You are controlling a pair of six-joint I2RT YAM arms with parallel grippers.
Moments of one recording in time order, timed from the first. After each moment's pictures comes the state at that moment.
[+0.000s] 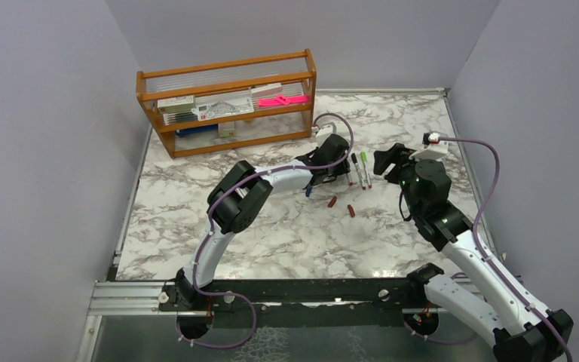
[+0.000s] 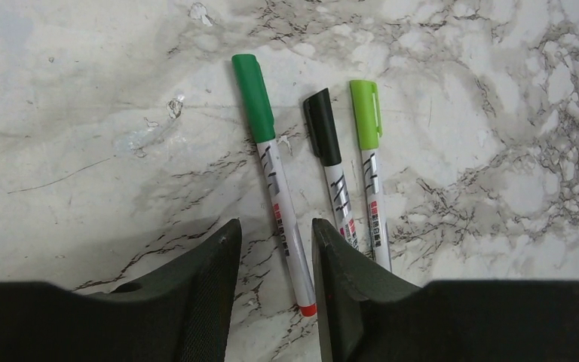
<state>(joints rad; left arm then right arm) -0.83 2.23 1.58 0.00 -0.22 -0.88 0.45 0.78 0.69 -0.09 0.40 0.43</state>
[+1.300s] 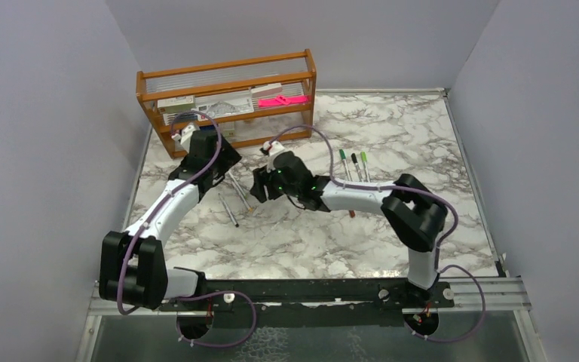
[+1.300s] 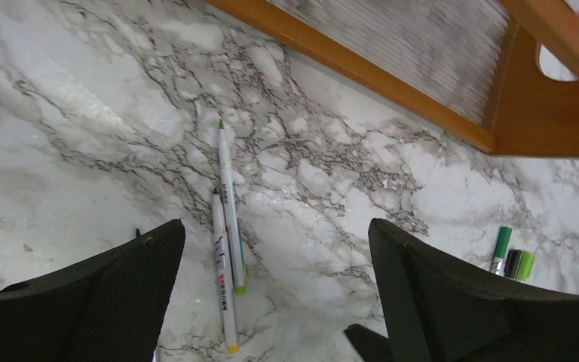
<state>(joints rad) -0.23 1.32 0.86 -0.24 -0.19 -0.82 0.92 1.86 1.16 0.21 0.01 0.35</state>
